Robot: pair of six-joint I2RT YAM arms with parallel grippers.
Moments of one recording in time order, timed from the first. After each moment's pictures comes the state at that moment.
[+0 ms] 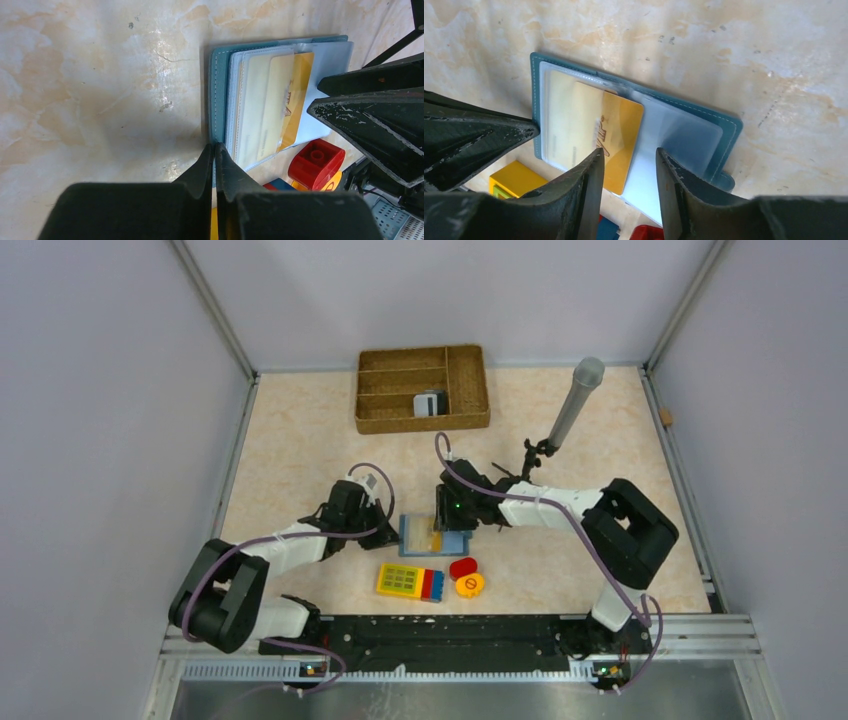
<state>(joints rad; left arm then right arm) -0.42 1.31 0.44 0.02 0.35 -0.70 0.87 1.73 1.01 -0.23 0.00 0.73</state>
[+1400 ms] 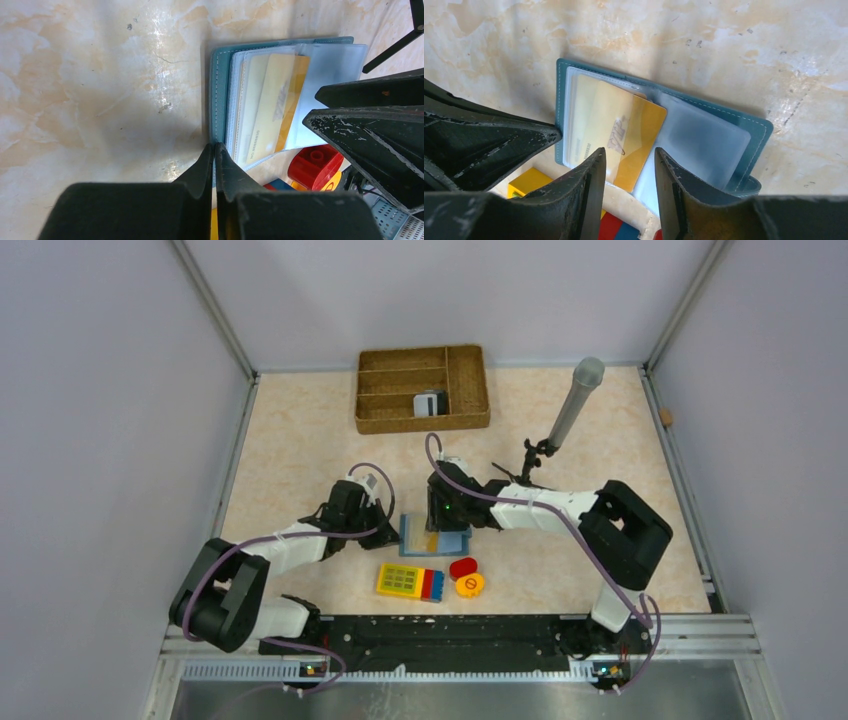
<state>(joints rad) -0.42 1.32 0.44 0.03 0.35 -0.70 0.93 1.74 1.07 -0.26 0.08 0.78</state>
